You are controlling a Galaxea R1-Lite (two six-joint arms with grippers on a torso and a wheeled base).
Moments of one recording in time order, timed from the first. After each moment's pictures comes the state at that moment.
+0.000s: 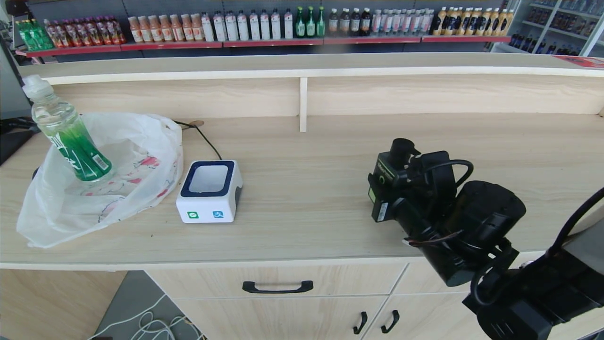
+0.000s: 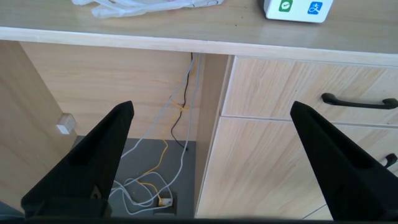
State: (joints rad) left arm 0.00 0.00 0.00 0.00 0.00 0.00; right arm 0.60 1.94 -0.63 -1.49 -0.36 -0.12
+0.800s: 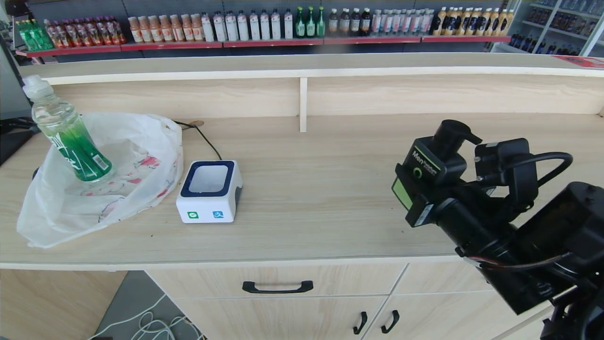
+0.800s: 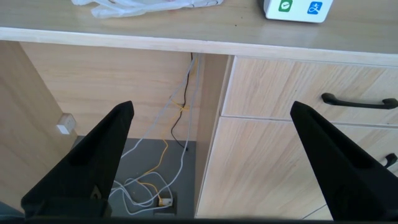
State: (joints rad) left arm 0.00 0.00 0.00 0.00 0.00 0.00; right arm 0.65 1.68 -0.45 -1.49 -0.36 -0.13
